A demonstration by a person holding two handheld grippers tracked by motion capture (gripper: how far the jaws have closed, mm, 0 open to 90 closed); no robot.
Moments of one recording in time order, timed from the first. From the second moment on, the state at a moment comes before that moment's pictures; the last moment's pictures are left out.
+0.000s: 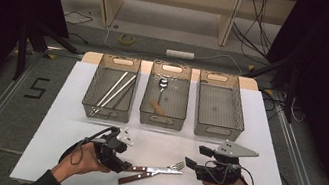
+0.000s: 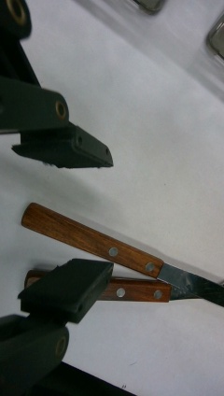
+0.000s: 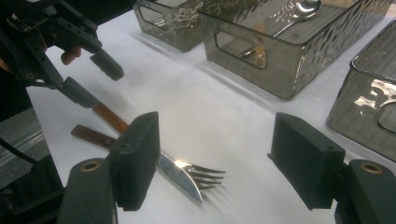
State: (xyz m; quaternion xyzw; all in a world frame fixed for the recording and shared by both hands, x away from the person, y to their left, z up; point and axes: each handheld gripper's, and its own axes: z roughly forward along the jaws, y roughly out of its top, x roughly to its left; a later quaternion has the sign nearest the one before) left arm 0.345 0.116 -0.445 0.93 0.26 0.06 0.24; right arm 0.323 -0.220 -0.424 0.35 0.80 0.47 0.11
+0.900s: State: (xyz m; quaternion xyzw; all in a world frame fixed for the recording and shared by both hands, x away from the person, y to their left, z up) left arm 0.344 0.093 -0.466 0.97 0.18 0.04 0.17; right arm 0.324 -0.218 -0.425 0.34 0.81 0.47 0.11
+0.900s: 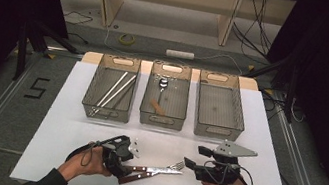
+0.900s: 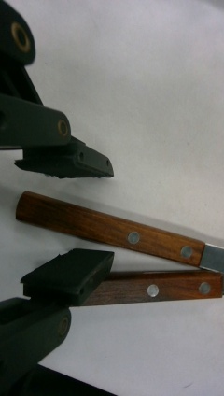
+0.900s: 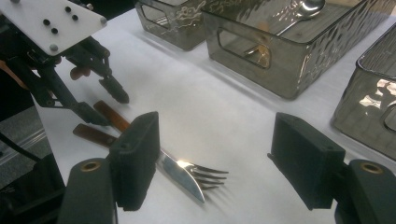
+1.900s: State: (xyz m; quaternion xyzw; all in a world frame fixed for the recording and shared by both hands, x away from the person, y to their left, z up) left arm 0.343 0.085 -0.464 0.98 0.12 0.04 0.16; right arm 0.323 -0.216 -0.425 0.34 0.81 0.47 0.11
